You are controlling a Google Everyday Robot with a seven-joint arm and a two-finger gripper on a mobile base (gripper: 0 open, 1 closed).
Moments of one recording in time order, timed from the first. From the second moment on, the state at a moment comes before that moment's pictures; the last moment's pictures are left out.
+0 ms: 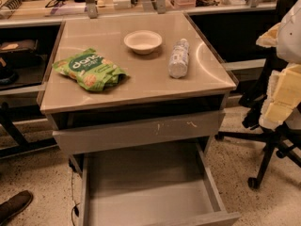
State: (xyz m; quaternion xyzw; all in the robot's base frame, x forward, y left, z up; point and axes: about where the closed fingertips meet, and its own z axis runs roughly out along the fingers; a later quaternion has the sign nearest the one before) arm 0.438 -0.217 0.976 -0.60 0.78 -0.03 0.16
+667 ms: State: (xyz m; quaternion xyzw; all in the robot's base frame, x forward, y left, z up) arm 0.439 -0.203 0.979 -0.61 0.77 -0.03 0.16
